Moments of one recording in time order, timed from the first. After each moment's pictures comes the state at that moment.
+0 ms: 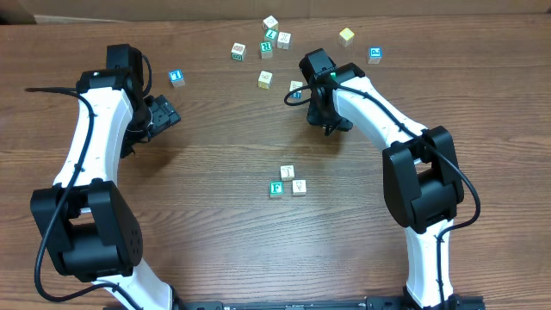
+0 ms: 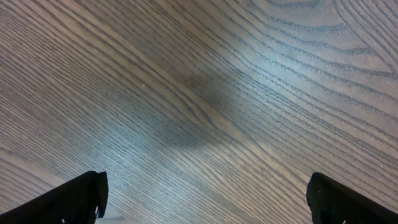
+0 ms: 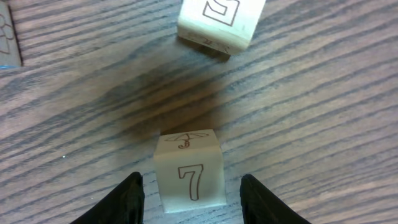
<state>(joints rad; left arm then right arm) 0.10 1.88 1.54 -1.09 -0.10 -0.58 0.41 2.22 1.75 -0.95 0.22 0.65</state>
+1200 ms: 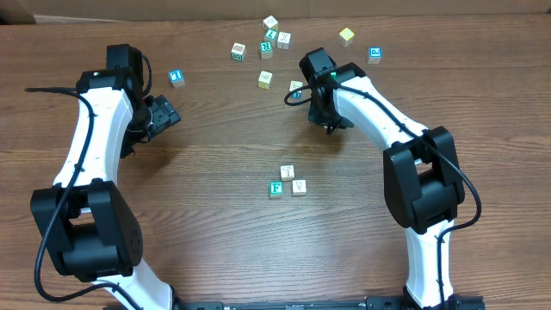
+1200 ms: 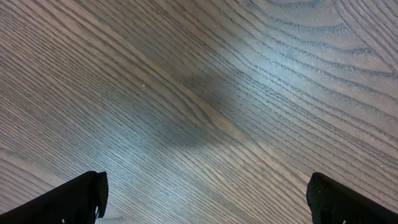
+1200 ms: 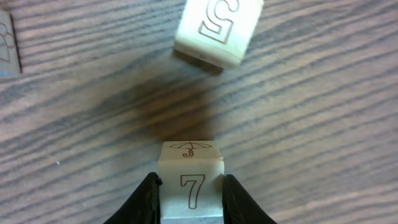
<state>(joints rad) 0.10 1.88 1.54 -1.09 -0.10 -0.58 0.41 2.21 1.75 -0.95 0.25 0.62</state>
